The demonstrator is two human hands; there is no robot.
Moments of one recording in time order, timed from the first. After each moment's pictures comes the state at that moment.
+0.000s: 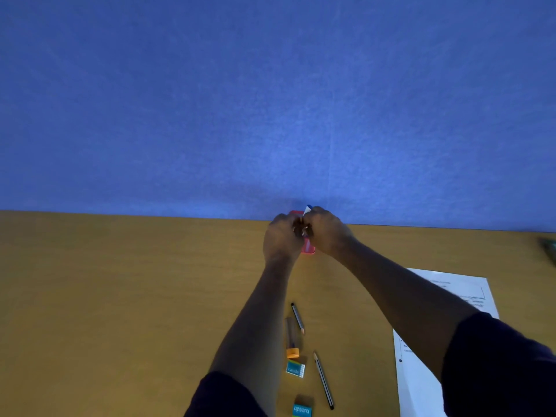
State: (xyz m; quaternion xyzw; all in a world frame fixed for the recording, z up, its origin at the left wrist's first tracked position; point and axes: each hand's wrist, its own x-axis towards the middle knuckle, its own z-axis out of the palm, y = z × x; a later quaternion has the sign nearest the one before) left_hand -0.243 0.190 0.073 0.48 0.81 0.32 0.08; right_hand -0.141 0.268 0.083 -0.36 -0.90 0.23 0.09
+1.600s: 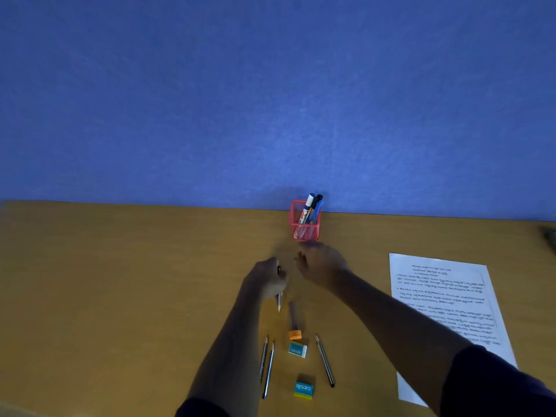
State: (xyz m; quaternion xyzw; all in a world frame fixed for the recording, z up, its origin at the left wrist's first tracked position) left_hand -0.258 0.095 0.032 0.42 0.85 0.08 0.31; right_hand -0.119 0.188 0.039 -0.35 -0.91 0.21 0.06
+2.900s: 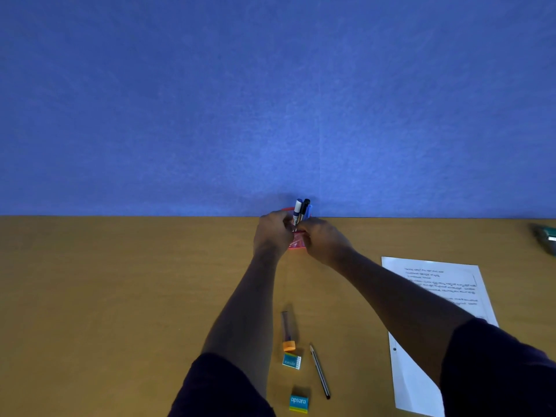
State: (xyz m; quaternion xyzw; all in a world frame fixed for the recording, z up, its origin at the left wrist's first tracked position) left_hand -0.253 0.192 0.071 0.49 0.81 0.30 0.13; right_hand -0.120 0.250 0.056 -0.36 -0.89 0.26 0.12
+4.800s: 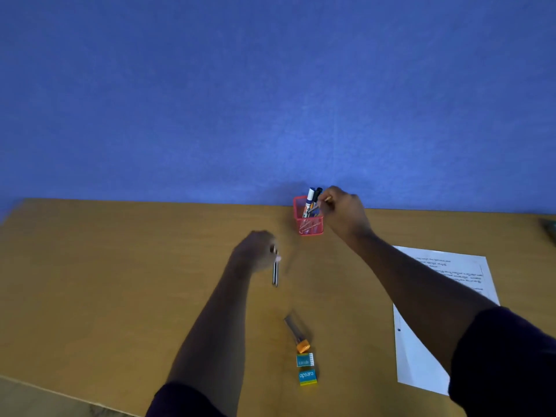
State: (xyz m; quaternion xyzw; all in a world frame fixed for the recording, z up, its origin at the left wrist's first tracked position) left_hand -0.283 0.104 0.094 0.53 0.82 -0.04 0.19; right_hand -0.107 0.239 0.097 -0.44 -0.78 0.34 0.30
